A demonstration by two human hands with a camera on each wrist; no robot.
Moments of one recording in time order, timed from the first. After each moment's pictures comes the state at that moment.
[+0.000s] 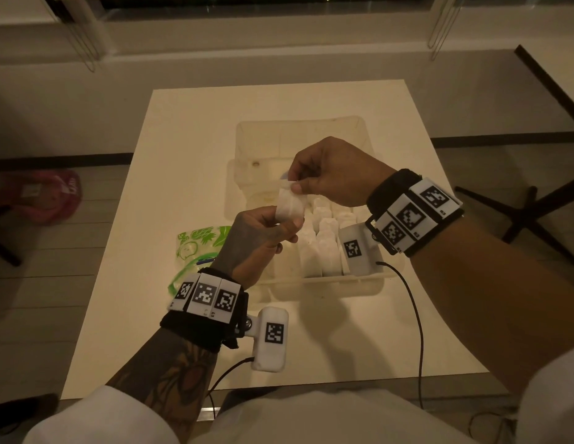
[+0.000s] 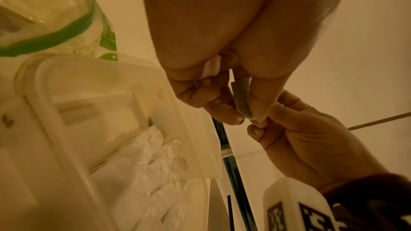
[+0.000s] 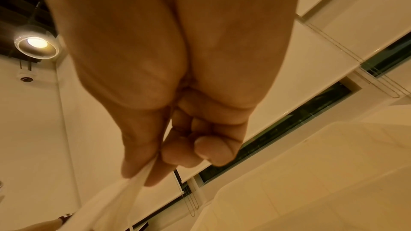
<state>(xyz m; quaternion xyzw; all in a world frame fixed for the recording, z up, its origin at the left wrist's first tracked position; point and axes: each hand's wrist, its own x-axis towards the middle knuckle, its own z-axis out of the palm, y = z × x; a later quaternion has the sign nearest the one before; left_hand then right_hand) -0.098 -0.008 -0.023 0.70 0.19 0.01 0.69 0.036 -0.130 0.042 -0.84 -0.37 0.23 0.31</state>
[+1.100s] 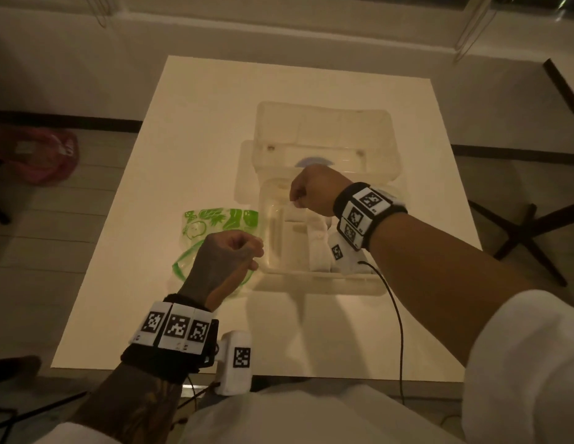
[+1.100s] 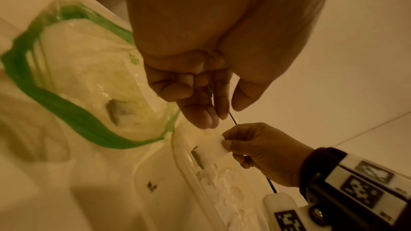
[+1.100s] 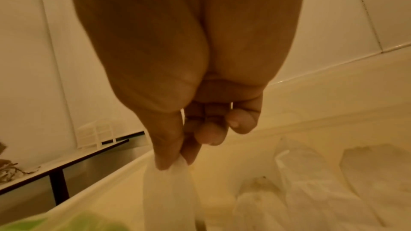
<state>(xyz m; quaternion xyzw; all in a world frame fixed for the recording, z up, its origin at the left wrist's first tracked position) -0.150 0.031 -0.053 0.74 0.34 0.01 0.58 0.042 -0.074 -0.036 -0.89 -0.36 0.25 0.11</state>
